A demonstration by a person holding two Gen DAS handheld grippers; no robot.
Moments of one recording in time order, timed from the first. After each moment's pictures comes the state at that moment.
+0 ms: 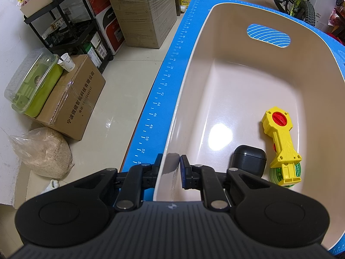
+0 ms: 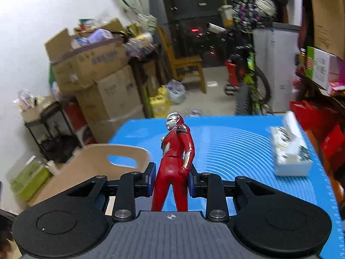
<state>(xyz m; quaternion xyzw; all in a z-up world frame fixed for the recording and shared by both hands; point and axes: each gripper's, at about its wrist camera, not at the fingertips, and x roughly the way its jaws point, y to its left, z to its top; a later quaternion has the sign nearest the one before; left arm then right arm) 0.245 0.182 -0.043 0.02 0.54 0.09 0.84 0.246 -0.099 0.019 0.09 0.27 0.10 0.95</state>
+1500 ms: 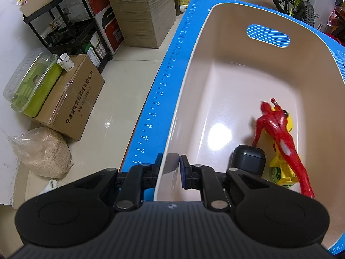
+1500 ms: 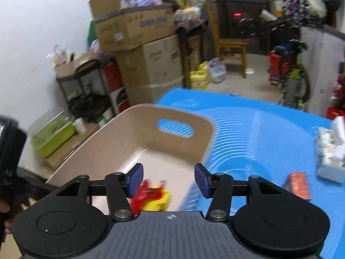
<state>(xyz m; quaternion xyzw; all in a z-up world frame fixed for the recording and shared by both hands) 0.246 0.183 -0.045 0.02 0.54 0.08 0.84 0.244 -0.047 0.005 0.03 0.33 0.17 0.93</state>
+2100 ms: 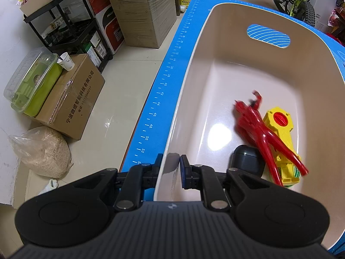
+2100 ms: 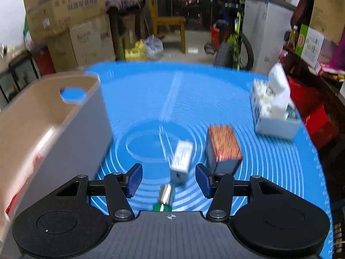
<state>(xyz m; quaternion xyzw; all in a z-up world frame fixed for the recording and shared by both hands) 0.245 0.186 -0.045 0.02 0.54 0.08 0.84 0.264 -0.122 -0.086 0.02 0.40 0.03 0.91</state>
